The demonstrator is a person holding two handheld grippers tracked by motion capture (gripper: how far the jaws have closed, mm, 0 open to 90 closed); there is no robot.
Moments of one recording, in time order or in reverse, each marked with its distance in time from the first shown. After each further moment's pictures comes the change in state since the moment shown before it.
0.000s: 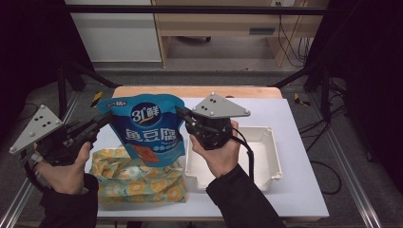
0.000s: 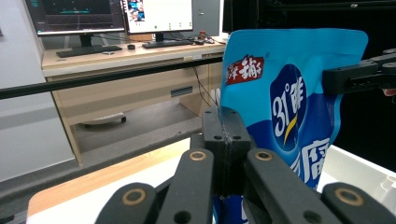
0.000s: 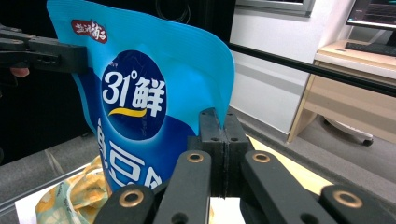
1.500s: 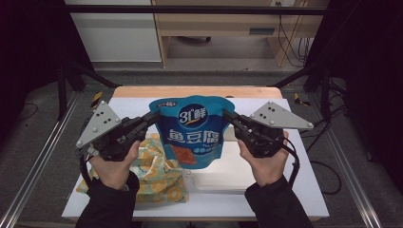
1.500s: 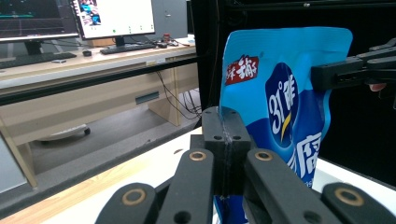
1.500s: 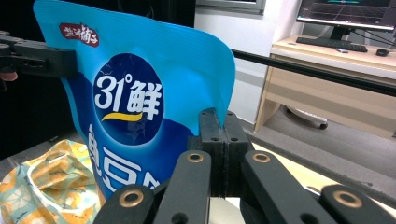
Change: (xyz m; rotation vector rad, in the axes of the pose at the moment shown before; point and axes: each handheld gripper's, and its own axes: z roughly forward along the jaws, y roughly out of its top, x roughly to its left) left arm -0.064 0.008 0.060 -0.005 -0.137 0.033; right arm -0.049 -0.023 -0.074 -0.004 -0.126 0.035
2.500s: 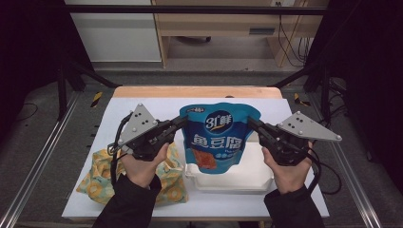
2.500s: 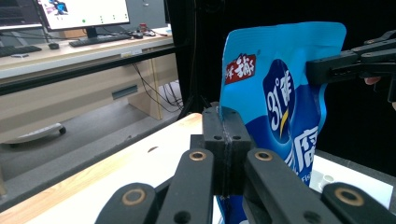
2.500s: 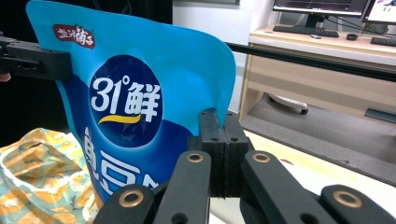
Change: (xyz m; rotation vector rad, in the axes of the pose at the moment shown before) left arm -0.028 -0.009 0.044 0.042 -0.082 0.022; right arm -0.033 -0.030 -0.031 0.017 -0.071 0.039
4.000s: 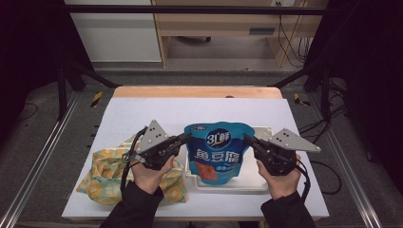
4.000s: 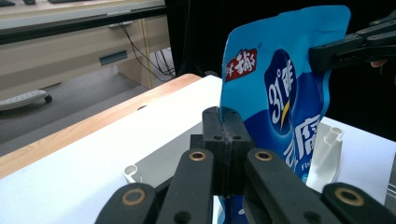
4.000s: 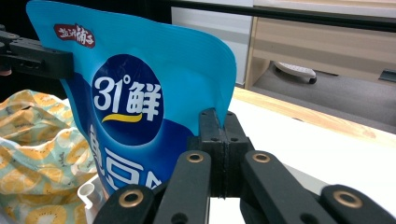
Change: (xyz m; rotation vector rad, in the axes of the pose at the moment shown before) left arm 0.005 -0.060 0.021 0.120 -0.028 -0.028; right arm -0.005 -0.060 0.019 0.103 0.011 0.040
